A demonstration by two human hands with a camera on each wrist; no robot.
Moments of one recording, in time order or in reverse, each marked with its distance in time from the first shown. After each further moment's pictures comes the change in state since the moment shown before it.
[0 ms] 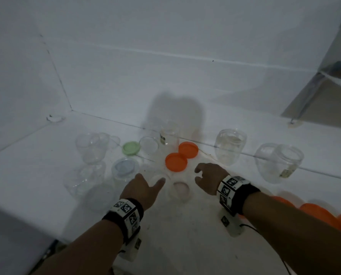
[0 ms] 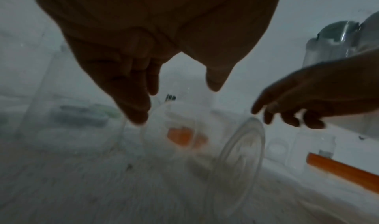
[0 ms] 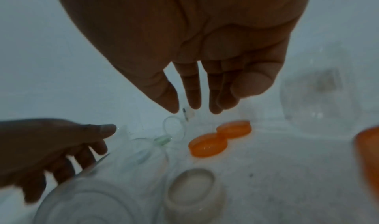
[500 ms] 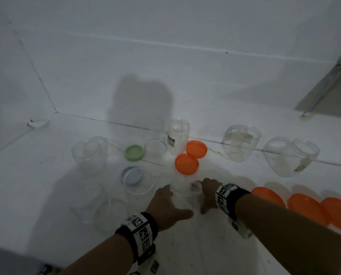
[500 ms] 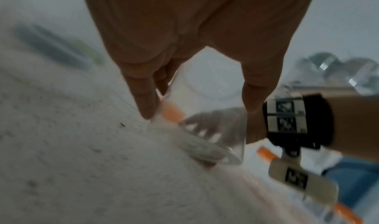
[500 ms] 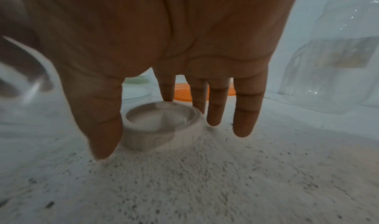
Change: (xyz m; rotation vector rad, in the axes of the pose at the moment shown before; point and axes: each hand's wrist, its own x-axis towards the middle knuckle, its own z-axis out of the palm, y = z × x) left_hand 0.045 -0.037 0.018 -0.267 -0.354 0.316; right_hand 0.068 -0.045 0.071 -0.183 -0.330 0.144
